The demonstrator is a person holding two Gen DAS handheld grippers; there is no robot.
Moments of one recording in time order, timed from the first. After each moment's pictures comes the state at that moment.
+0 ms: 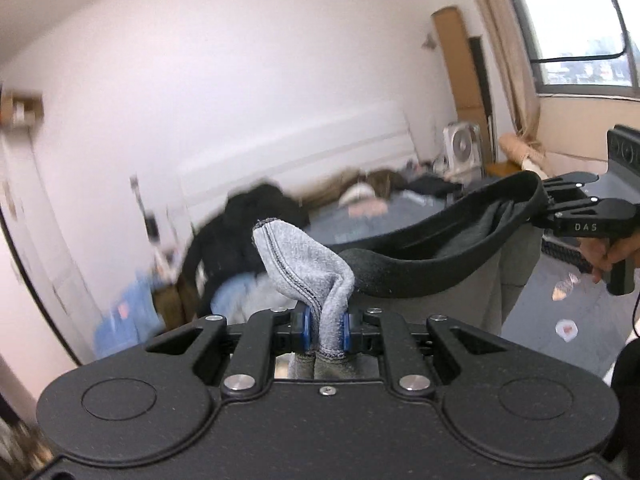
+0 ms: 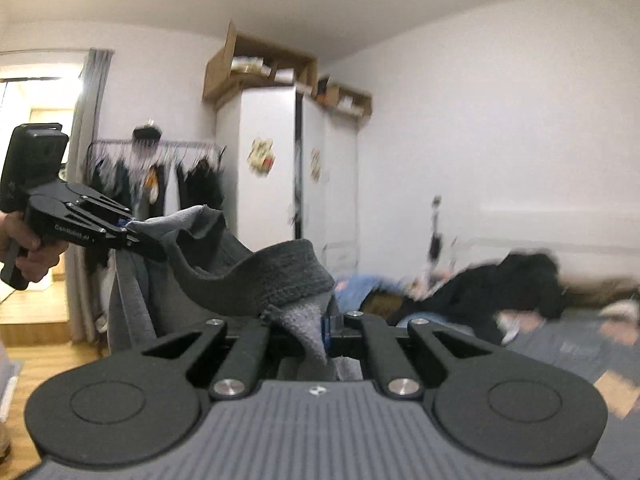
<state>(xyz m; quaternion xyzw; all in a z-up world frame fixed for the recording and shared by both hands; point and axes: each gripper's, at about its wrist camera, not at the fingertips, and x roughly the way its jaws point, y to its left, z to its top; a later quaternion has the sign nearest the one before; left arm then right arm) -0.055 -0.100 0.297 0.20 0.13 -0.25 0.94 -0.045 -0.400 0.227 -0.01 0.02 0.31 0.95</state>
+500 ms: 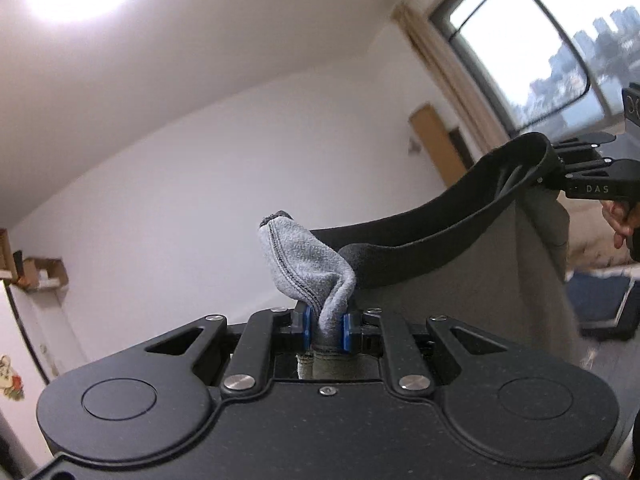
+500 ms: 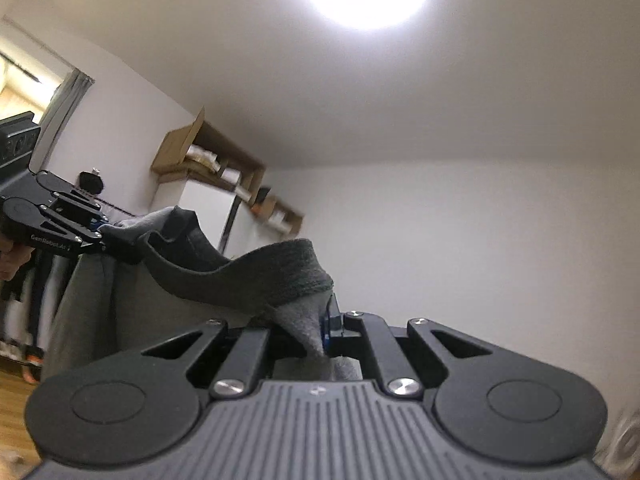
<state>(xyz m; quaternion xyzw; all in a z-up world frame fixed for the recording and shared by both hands) -0.164 -0.169 0.454 0.24 -0.07 -0.26 0.93 -0.177 -0.426 0.432 -0.11 -0.16 0.17 0.97</state>
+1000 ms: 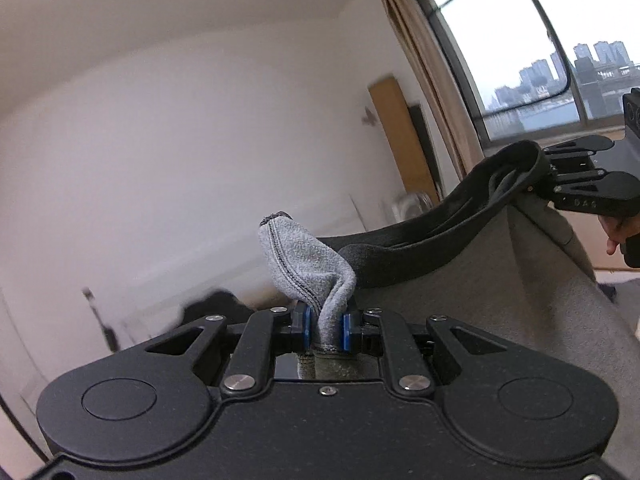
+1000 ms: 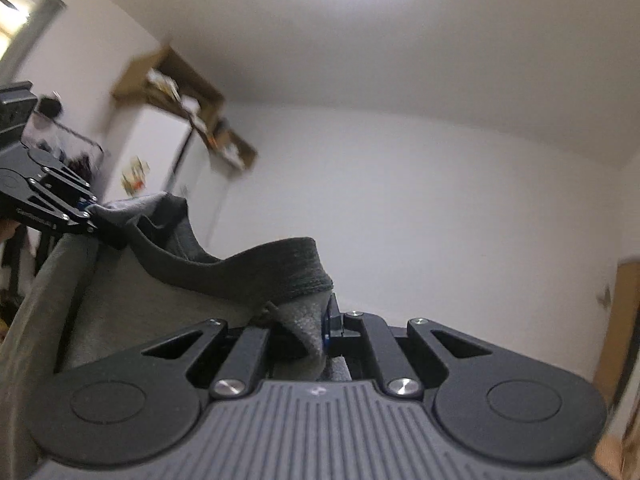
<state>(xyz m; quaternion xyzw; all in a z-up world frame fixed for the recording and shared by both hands) 0.003 -0.291 0.344 0.20 0.04 -0.34 0.92 -0.088 -0.460 0.349 -0.14 -0.05 0.08 0.99</state>
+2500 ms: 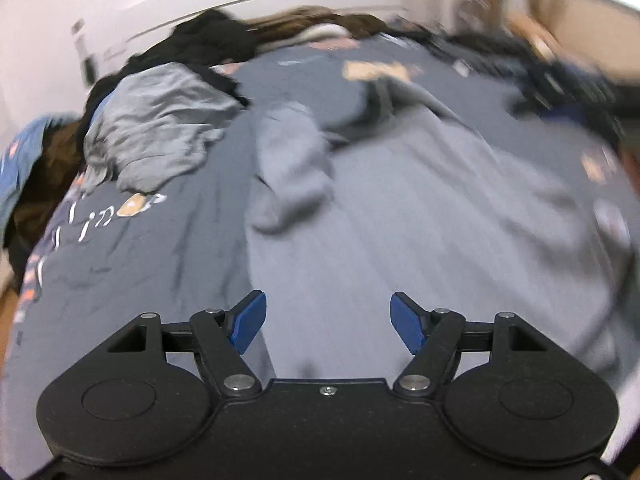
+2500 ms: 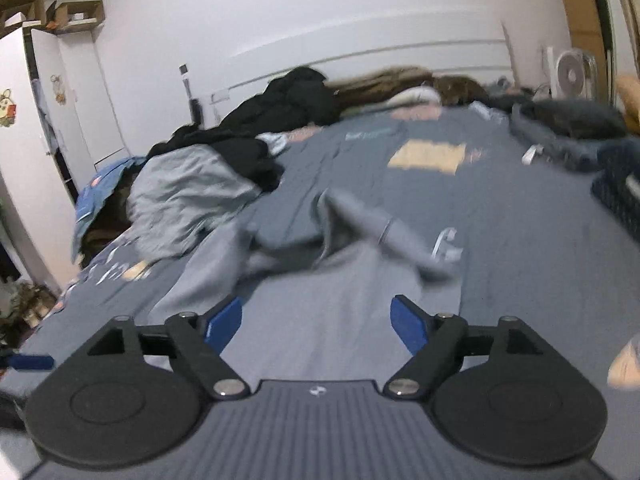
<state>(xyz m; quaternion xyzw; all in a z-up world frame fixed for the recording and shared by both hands) 0.061 -0.253 -0.073 0.20 0.34 -0.24 0.88 0.068 -0.548 -0.044 0.12 0.26 0.02 0.96</state>
